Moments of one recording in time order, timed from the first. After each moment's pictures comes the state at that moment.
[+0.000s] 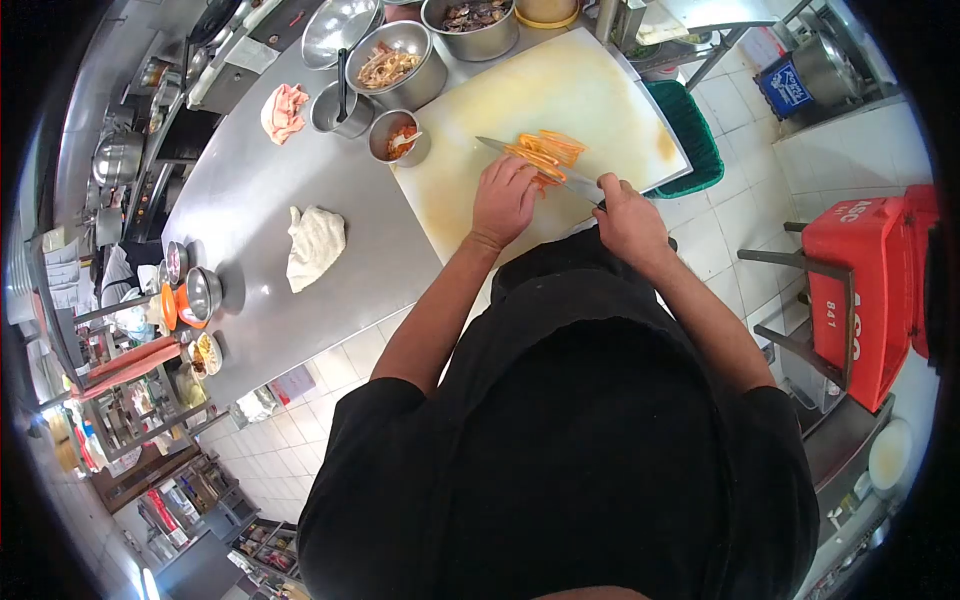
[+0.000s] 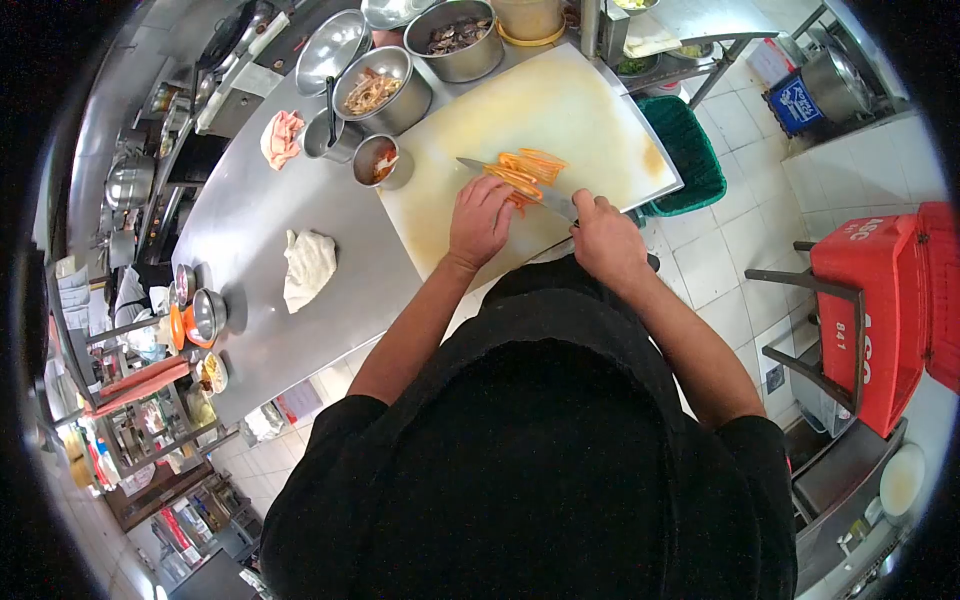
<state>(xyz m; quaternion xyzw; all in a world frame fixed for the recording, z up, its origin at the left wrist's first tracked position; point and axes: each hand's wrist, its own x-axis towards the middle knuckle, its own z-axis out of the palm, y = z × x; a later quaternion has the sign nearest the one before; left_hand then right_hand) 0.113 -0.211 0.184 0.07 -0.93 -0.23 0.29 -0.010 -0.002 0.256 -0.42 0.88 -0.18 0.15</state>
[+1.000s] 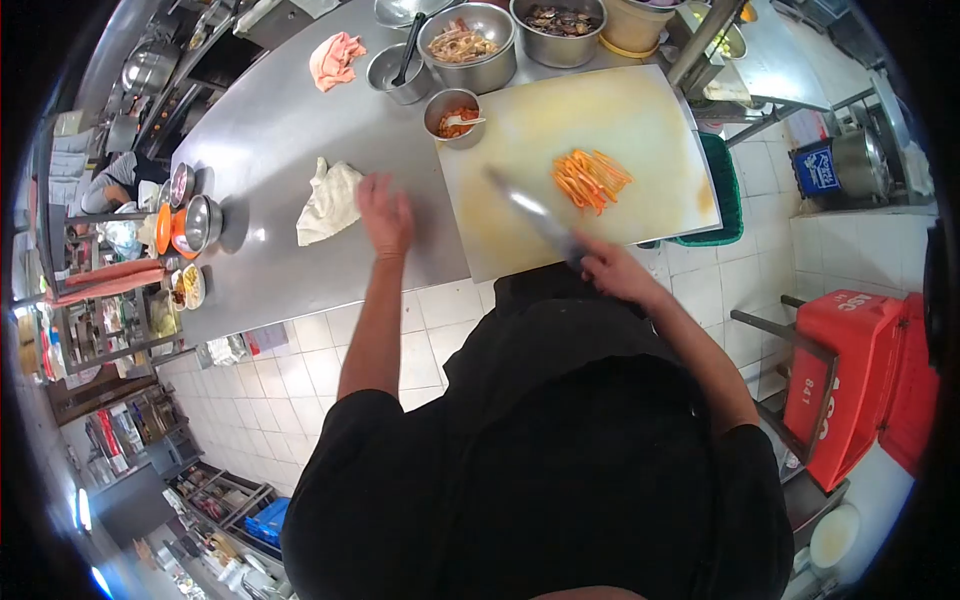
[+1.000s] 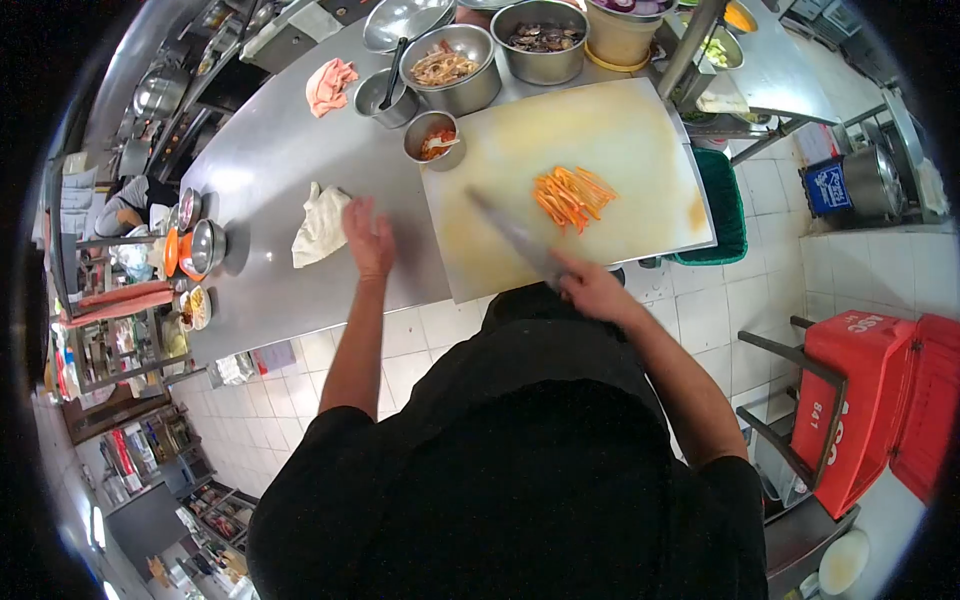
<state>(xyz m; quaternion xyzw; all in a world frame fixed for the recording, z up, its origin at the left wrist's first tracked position) 0.307 -0.350 0.154 0.37 -0.85 -0.04 0.36 0.011 -0.030 0.222 -0.35 0.69 -0.30 0.56</state>
